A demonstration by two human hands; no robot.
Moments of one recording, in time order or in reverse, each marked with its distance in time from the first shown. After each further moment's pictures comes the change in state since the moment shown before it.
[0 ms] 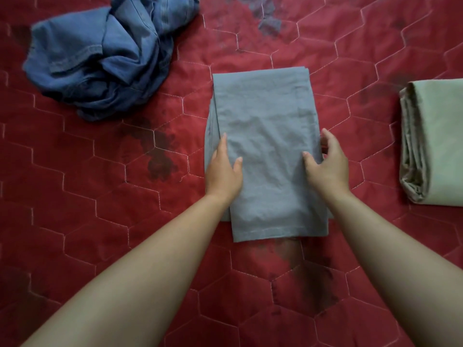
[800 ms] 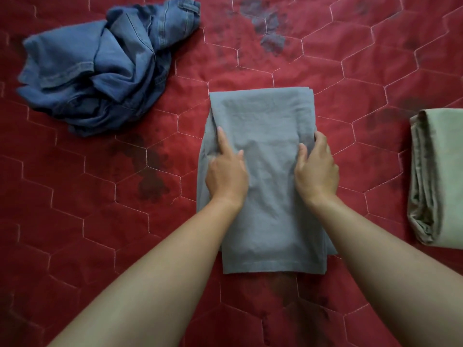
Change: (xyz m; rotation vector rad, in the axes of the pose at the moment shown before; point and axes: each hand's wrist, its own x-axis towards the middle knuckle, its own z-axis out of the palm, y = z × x) left_hand 0.048 0.035 0.023 0.337 0.223 -0.056; right_hand 0.053 -0.019 0.026 -0.319 0.059 -0.082
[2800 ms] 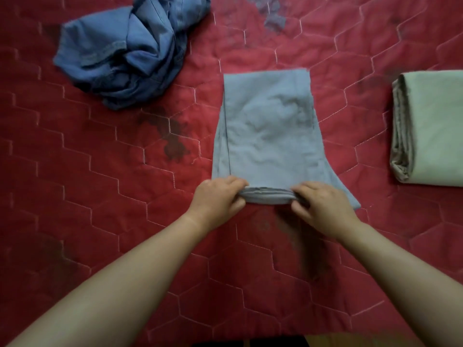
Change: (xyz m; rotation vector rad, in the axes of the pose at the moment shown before) left_hand -0.117 -0.085 -0.085 0.206 -0.275 0.716; right_hand -0.155 0.031 -0.076 -0.202 -0.302 -0.643
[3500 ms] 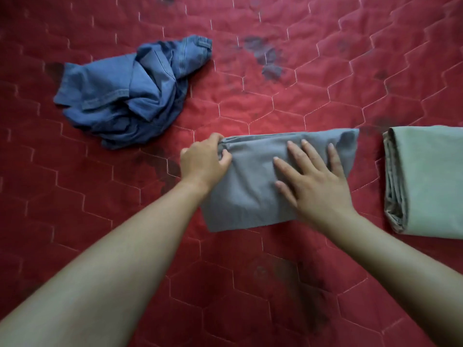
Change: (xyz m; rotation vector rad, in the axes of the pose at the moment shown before) left_hand 0.135 -0.050 -0.064 0.002 0.215 -0.447; right_hand 0.111 -0.016 -0.065 -0.412 0.056 0.028
